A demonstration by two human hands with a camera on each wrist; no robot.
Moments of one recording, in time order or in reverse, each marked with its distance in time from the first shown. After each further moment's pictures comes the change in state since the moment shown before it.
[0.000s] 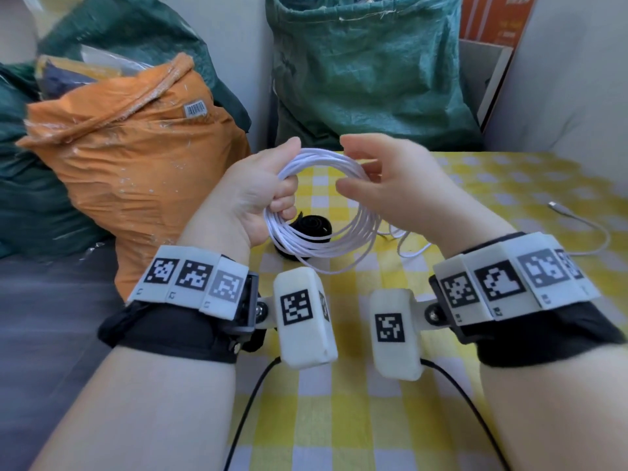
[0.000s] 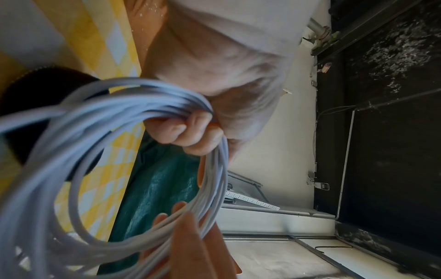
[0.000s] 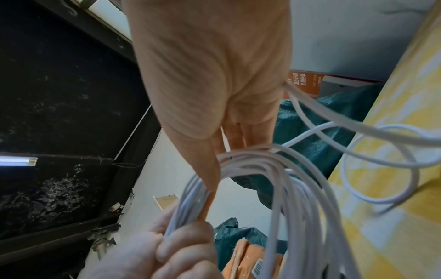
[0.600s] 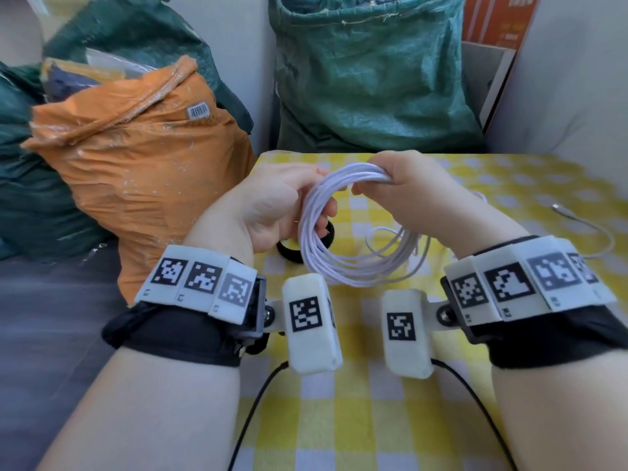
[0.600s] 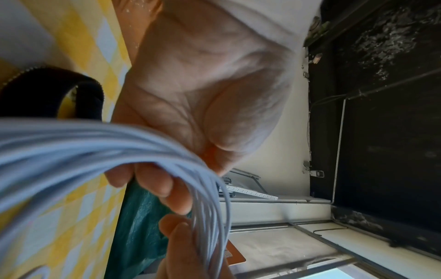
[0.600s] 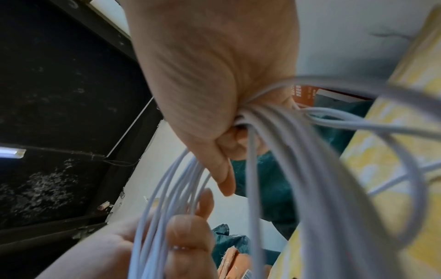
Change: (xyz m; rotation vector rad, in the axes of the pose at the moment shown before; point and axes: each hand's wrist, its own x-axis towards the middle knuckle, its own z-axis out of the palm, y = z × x) left_hand -0.010 0.000 0.009 0.227 -0.224 -0.041; right_hand 0.002 0.010 -0.006 -0.136 -0.085 0.017
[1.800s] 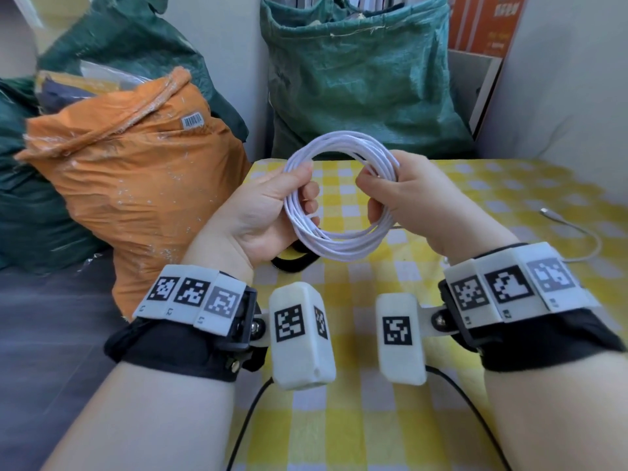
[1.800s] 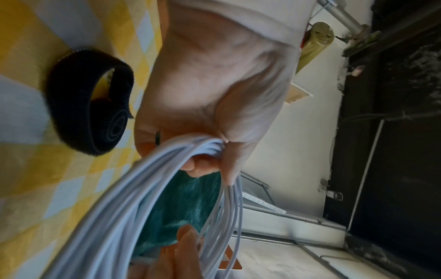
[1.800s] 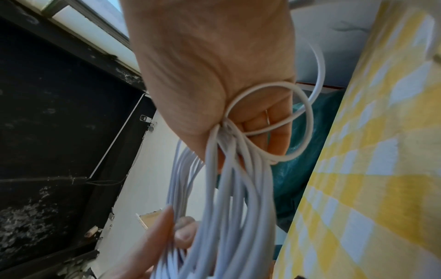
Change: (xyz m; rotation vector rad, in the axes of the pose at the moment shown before) left_hand 0.008 -0.006 0.003 -0.364 0.073 0.072; right_hand -0.002 0.009 -0.004 0.381 0.087 0.104
